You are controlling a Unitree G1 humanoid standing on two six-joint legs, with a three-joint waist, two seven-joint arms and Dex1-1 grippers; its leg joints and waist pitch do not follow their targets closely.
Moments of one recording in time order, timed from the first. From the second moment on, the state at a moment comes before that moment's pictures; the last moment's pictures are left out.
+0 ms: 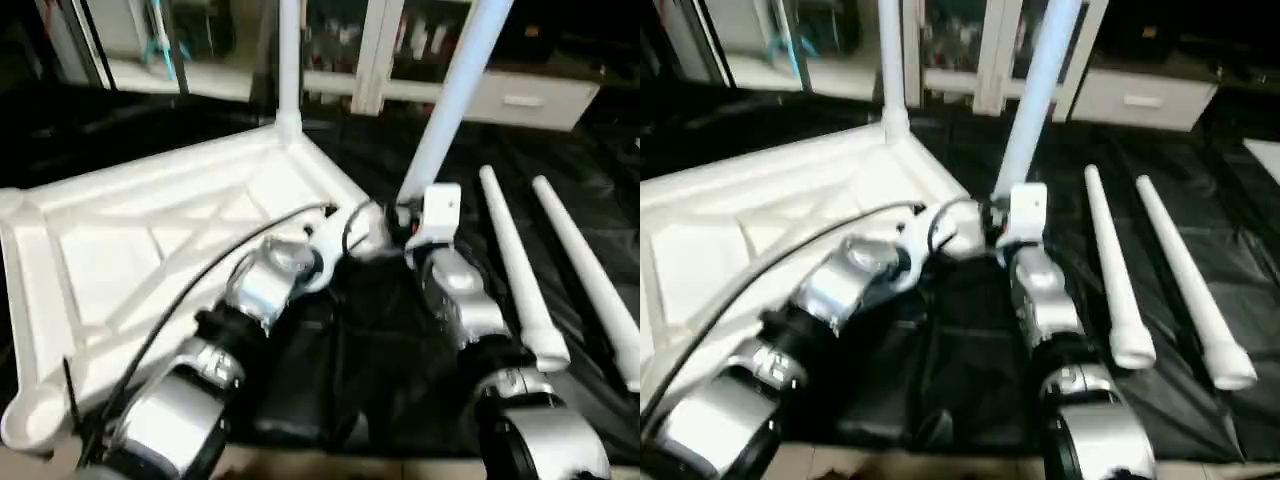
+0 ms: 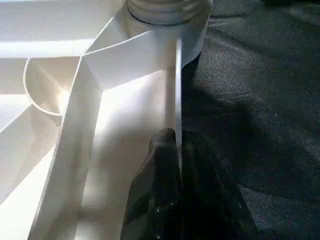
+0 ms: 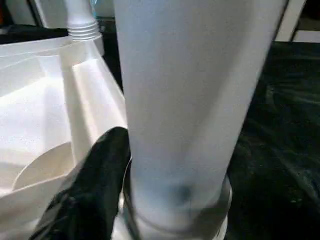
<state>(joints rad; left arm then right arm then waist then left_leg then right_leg) -0.79 0.06 -0.32 0.66 0.15 0.48 -0.61 -0.66 -0.06 -0.05 0.85 0.16 -0.07 0.13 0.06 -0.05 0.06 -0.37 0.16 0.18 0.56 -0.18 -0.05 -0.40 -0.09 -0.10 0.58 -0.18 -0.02</state>
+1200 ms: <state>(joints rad) -0.57 0.43 -0.39 0.36 0.07 0.22 -1.13 -0.21 -0.58 -0.02 0.07 0.41 0.33 0.90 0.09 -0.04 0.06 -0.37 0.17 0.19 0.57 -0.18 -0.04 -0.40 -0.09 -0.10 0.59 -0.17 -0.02</state>
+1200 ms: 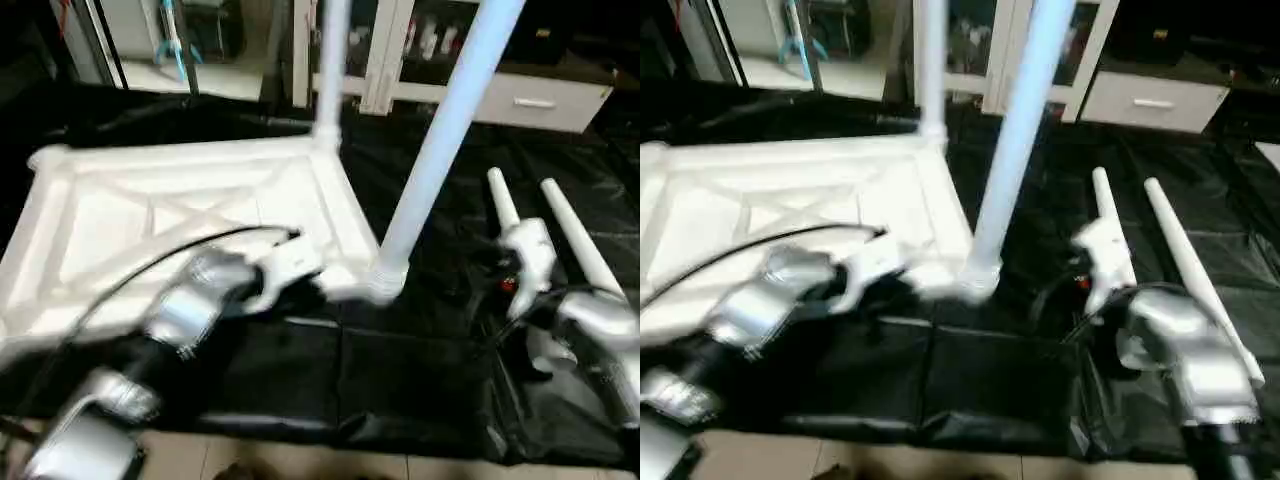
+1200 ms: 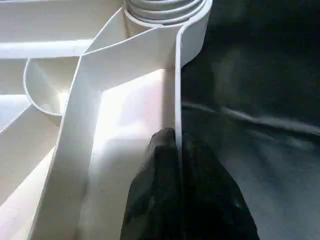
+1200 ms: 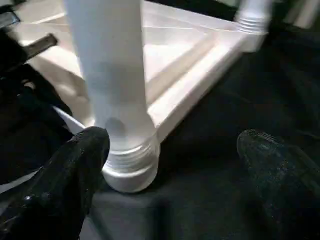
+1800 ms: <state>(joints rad) -0.53 0.47 -0.41 0.31 0.05 0.19 -1.22 -0.29 -0.63 0.12 0.10 0.39 0.30 1.16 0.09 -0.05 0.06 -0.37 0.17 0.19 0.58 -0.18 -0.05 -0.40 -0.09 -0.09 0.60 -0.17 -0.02</state>
